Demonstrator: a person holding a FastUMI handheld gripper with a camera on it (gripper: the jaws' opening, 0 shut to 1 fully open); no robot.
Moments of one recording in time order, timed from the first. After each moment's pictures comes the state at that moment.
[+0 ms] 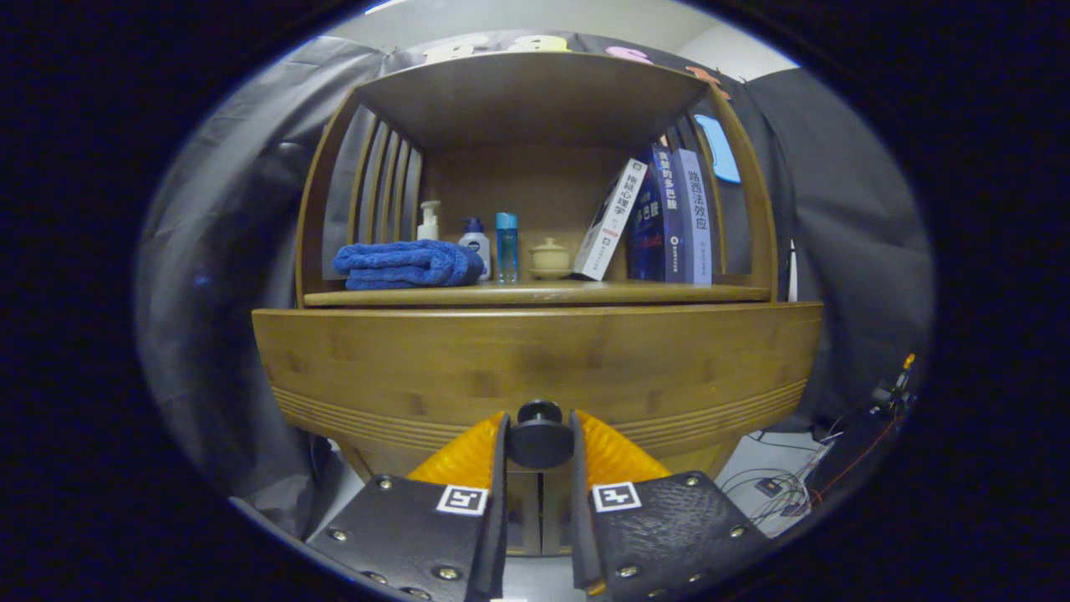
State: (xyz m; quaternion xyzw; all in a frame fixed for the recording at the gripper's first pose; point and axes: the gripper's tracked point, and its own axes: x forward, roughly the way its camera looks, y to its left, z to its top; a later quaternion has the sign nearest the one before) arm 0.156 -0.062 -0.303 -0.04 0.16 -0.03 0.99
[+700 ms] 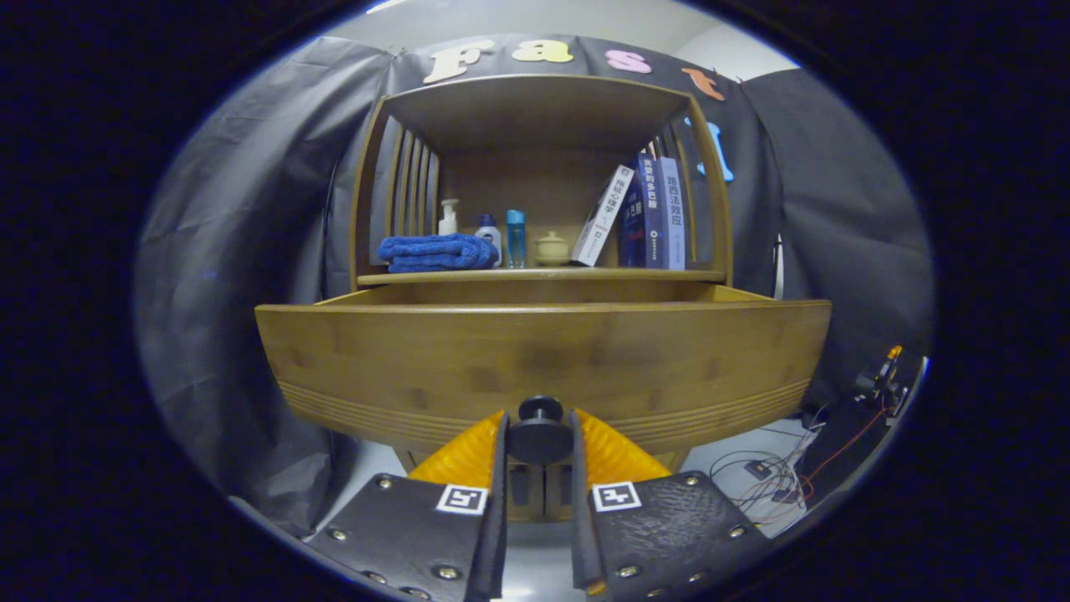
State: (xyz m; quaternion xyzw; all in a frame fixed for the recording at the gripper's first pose) arm 0.051 -0.058 -0.288 -0.03 0.18 -0.03 0.98
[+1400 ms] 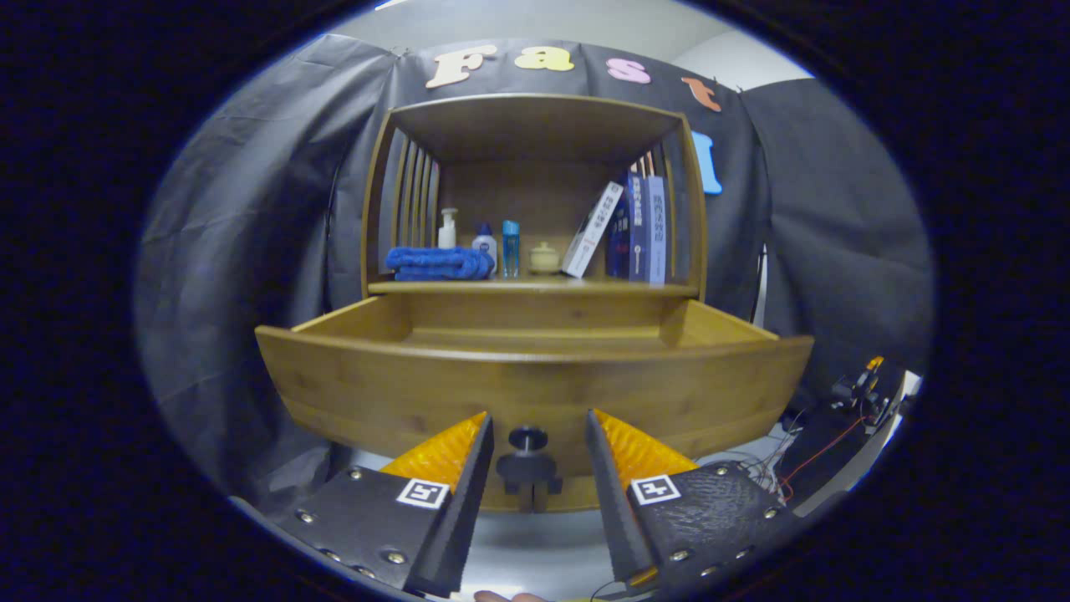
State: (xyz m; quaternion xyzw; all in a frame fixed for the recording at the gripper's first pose) arm 0.025 -0.057 -0.227 -0.07 0.16 -0.04 0.98
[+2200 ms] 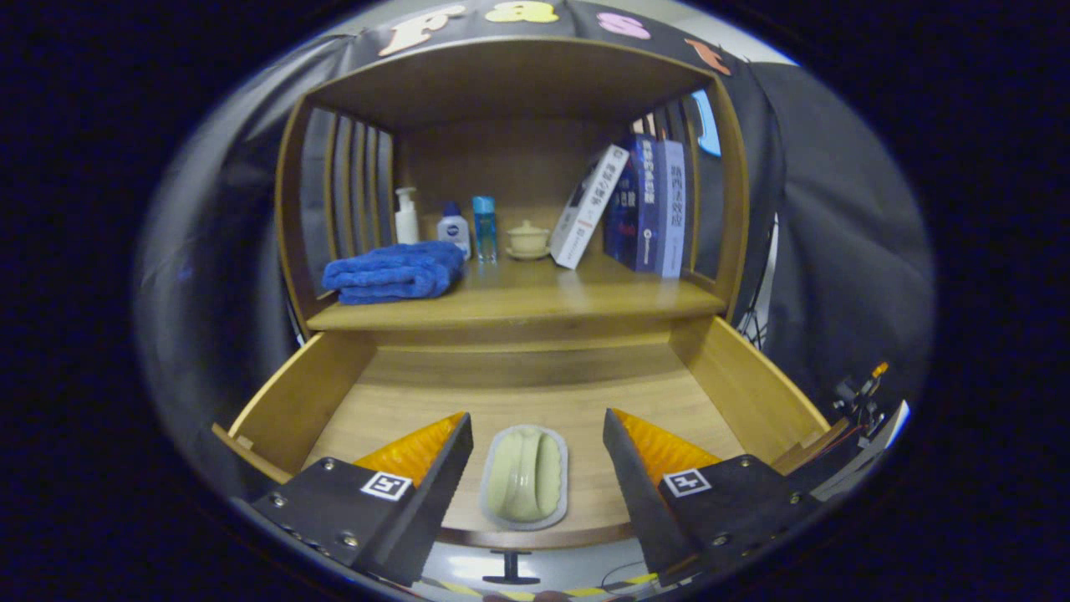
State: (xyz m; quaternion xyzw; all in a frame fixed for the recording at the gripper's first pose) arm 0.148 -0.076 -0.240 -0.02 0.32 -0.07 0.94
